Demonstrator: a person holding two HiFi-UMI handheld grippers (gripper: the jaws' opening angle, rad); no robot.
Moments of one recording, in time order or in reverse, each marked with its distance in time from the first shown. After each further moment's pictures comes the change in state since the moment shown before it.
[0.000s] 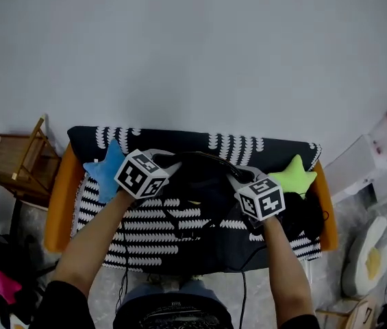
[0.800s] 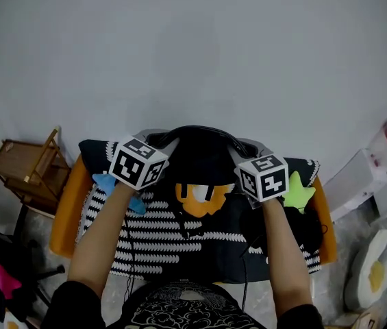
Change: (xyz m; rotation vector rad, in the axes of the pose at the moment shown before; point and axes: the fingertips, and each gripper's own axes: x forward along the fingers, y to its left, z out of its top) left arm -0.093 0.010 0.122 0.057 -0.211 0.277; right arm -0.062 -0.009 0.147 -0.102 -0.241 -0.094
